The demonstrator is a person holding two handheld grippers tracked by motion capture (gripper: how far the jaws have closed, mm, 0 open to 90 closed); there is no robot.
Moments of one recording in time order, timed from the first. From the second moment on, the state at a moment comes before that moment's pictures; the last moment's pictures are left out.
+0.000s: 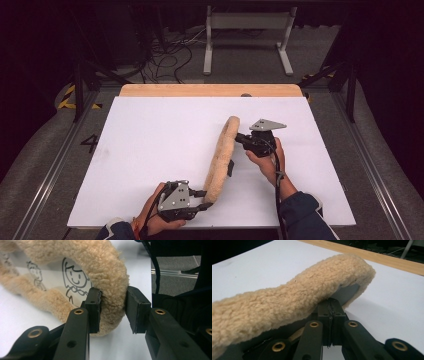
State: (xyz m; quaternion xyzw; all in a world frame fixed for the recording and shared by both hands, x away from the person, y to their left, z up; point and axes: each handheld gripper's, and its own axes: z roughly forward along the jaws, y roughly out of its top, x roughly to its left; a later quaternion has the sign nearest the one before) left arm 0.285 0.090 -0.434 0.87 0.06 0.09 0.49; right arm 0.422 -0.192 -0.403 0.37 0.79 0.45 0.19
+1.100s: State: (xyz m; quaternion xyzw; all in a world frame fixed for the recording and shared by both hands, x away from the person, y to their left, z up) left arm 0.288 0.065 -0.433 0.87 0.04 0.08 0.48; right arm 0.405 -0.181 -0.380 0.35 0.81 0.43 0.18
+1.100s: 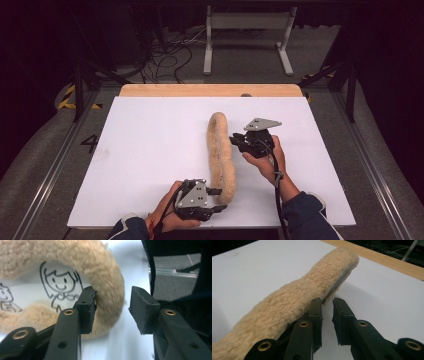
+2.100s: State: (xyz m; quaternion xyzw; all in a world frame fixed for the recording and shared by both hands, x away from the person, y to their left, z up) left arm 0.294 0.071 -0.448 0.89 0.06 0.08 0.46; right arm 0.366 -0.175 -0.354 0.37 0.79 0.47 0.13
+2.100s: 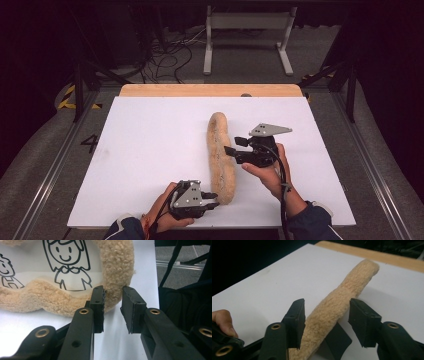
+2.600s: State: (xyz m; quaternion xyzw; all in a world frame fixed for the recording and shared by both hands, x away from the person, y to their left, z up) left arm 0.295 0.147 -0.443 0.88 0.11 0.11 0.44; right arm 0.408 -0.142 -0.369 0.42 0.83 0.37 0.05
